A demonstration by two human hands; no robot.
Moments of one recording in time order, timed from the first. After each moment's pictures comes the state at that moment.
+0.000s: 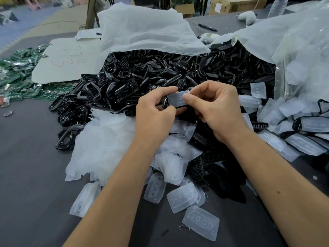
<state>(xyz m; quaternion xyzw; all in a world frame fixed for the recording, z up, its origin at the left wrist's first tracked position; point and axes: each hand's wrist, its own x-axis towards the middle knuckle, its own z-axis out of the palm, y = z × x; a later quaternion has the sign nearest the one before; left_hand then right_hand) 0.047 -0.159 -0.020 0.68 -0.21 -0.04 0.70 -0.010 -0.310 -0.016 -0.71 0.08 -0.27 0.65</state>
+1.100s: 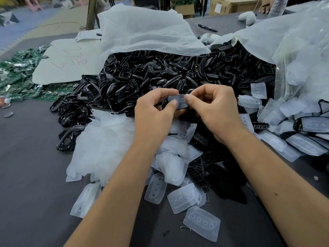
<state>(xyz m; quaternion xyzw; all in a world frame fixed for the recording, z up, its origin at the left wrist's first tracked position) 0.049 -0.159 -0.021 0.70 -0.20 -0.01 0.69 -0.006 -0.310 -0.019 -0.77 0.11 -0.29 0.56</state>
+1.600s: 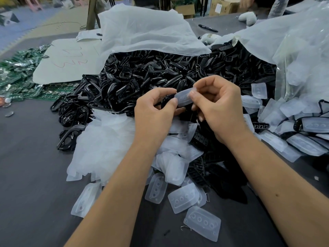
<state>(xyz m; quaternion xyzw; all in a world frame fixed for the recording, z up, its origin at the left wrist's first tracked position) 0.048 -0.160 -0.022 0.68 -0.19 -0.01 0.71 -0.011 -0.308 -0.017 -0.72 0.06 -0.32 0.62</state>
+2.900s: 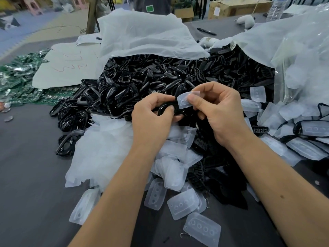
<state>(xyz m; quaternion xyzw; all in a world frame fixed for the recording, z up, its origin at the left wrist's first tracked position) 0.051 -0.159 -0.026 0.68 -0.19 -0.01 0.71 -0.009 -0.312 -0.017 -0.66 0.05 -0.29 0.69</state>
